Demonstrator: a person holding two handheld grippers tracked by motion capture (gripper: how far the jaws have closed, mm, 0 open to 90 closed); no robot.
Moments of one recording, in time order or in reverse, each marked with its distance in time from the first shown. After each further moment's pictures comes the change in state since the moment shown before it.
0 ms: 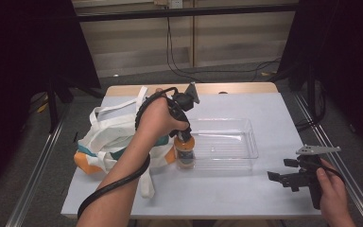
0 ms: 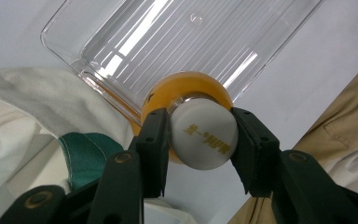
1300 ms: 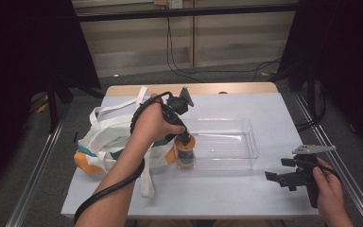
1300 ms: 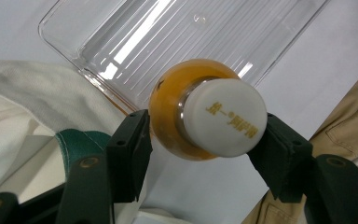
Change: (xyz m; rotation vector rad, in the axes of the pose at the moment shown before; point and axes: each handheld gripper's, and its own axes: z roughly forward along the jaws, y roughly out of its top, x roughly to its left) left arm 0.011 -0.016 0.008 -0.048 -0.027 0.009; right arm 0.003 0.003 0.006 0.012 0.005 -0.016
